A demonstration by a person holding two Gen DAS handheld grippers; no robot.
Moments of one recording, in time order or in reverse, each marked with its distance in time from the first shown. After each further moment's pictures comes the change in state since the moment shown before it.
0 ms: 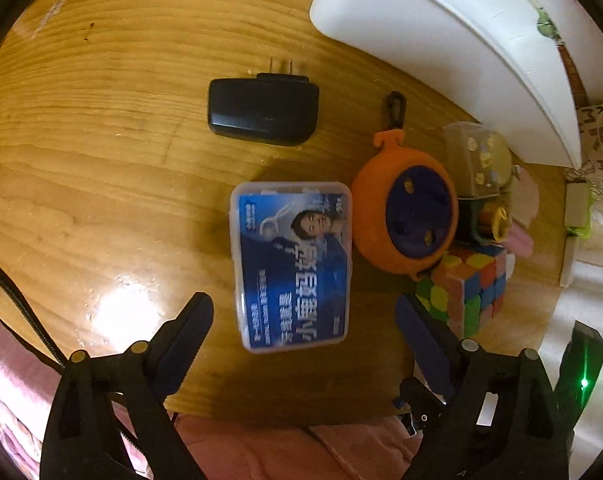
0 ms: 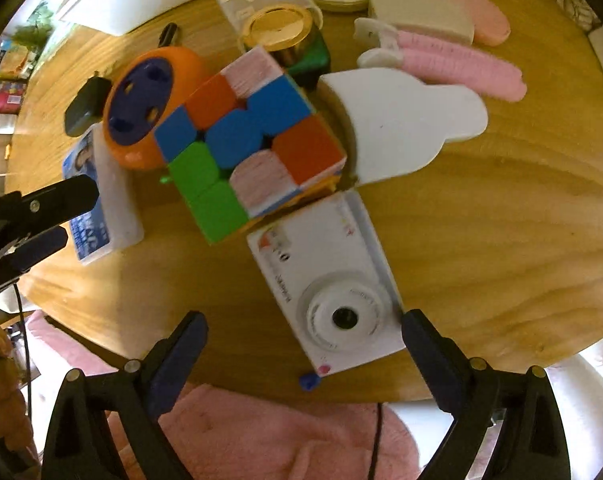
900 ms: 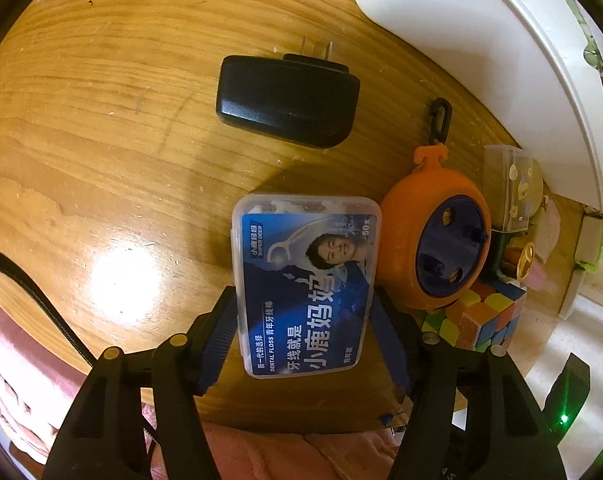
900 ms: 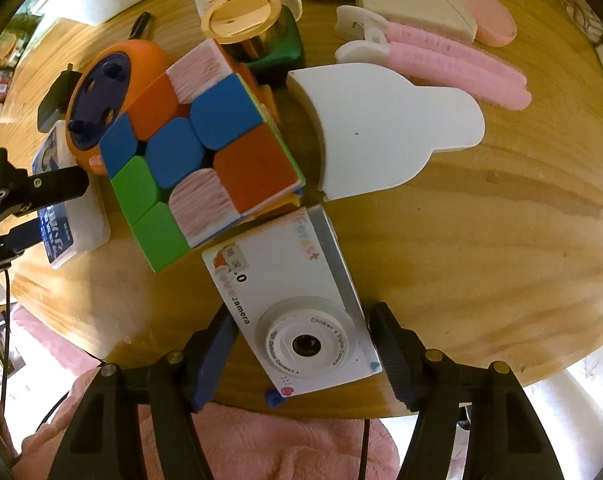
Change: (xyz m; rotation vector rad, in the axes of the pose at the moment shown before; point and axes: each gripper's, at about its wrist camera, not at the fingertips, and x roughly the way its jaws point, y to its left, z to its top) left arm 0.021 0.015 0.036 -0.123 0.061 0.024; right arm 0.014 -0.025 0.034 -0.042 0.038 -0.040
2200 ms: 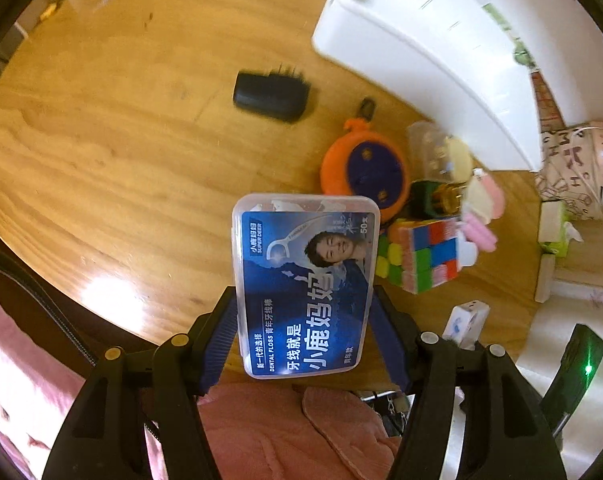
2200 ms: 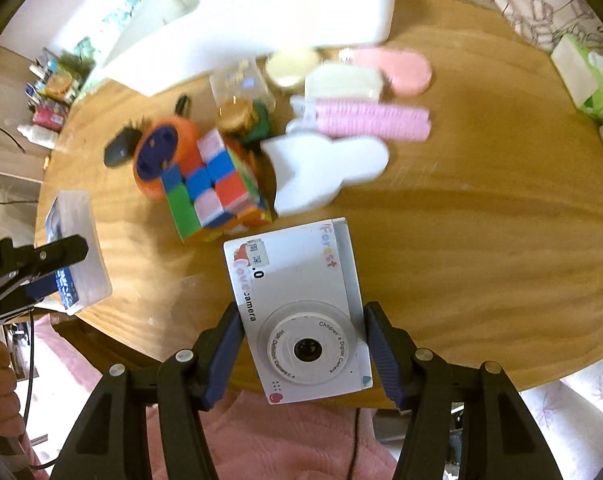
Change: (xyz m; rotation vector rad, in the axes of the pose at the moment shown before) left arm -0.078 0.009 -0.106 0.025 -0.205 -0.072; right arm -0.057 -0.036 -0.049 -0.014 -0.275 0.127
